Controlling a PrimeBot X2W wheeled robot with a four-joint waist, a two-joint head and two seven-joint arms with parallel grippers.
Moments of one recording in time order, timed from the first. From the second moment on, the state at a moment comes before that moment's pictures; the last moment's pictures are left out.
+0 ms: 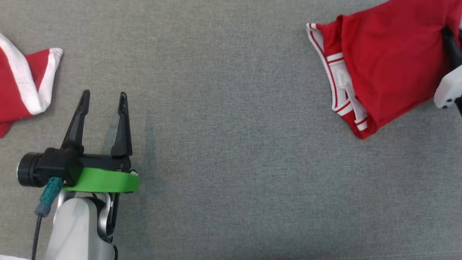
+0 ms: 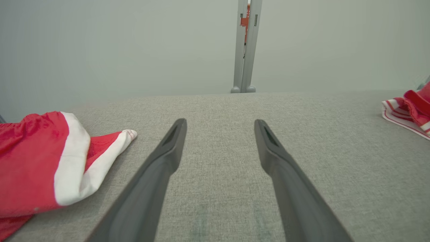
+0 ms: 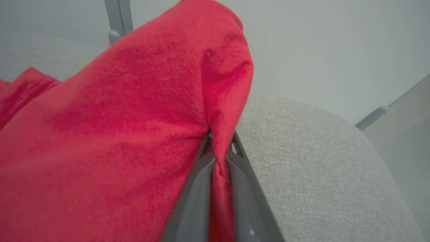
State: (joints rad) left arm -0.28 0.09 -0.03 0.11 -0.15 -0.13 -0.26; right arm -0.84 -0.57 0.38 0.80 0.43 0.13 -0.24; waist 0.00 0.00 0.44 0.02
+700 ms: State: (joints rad) left arm -0.26 0.20 0.01 -0.12 -0.11 -0.12 -0.25; right arm -1.03 -0.82 0.37 0.68 0.48 0.13 -0.15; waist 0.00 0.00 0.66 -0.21
